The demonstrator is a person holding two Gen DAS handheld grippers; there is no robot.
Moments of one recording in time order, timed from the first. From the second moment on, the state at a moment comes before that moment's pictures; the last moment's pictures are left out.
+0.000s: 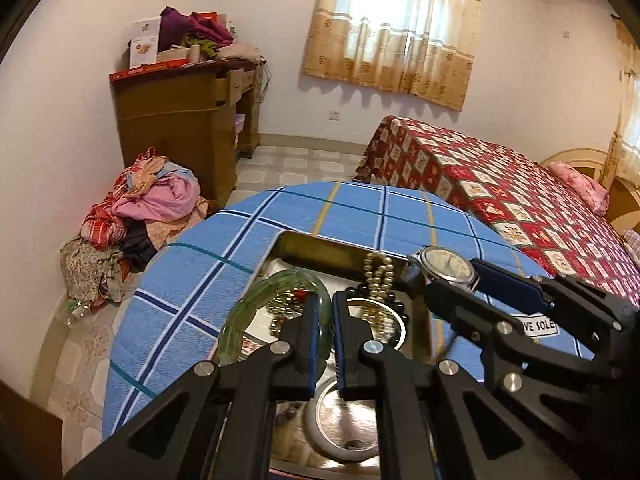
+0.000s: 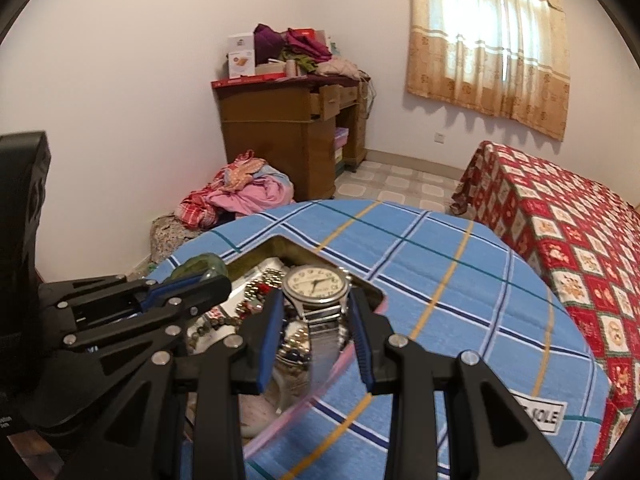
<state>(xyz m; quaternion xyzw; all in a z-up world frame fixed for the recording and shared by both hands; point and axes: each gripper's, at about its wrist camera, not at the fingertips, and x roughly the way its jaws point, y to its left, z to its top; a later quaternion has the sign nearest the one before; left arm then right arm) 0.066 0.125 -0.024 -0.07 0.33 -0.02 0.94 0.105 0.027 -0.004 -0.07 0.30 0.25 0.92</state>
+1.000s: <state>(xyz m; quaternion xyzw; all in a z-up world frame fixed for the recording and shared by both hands) 0.060 0.134 -0.025 -0.07 0.34 0.01 0.94 0.102 0.006 -0.021 -0.07 0.34 0.21 0.91</state>
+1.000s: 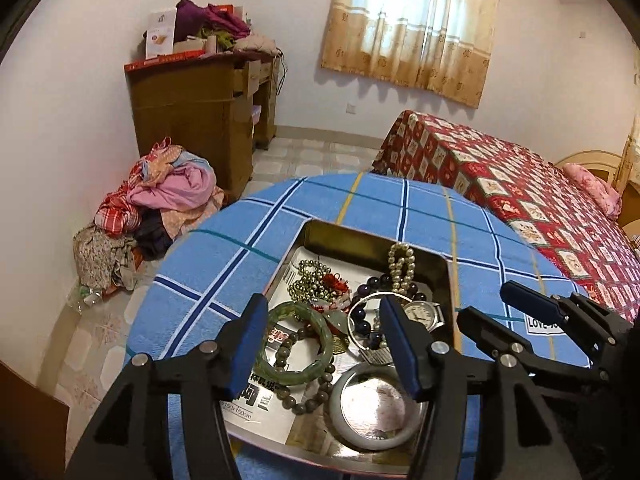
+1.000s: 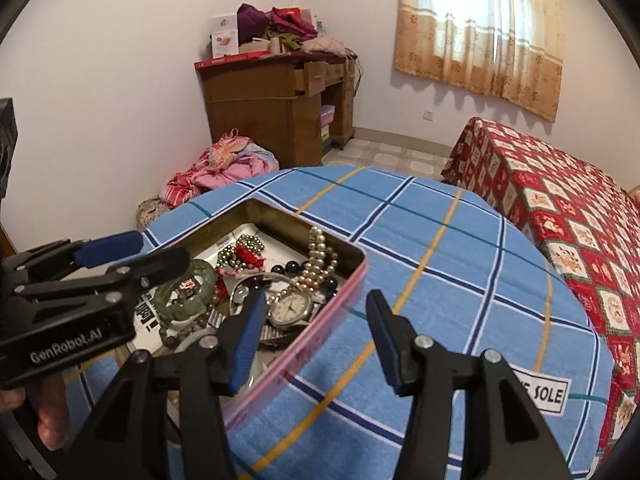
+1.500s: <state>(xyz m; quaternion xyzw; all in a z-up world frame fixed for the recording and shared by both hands) 0.050 0.132 -0.019 -0.07 0.34 0.02 0.94 0.094 0.001 -0.016 -0.06 0.33 0.22 0.92</state>
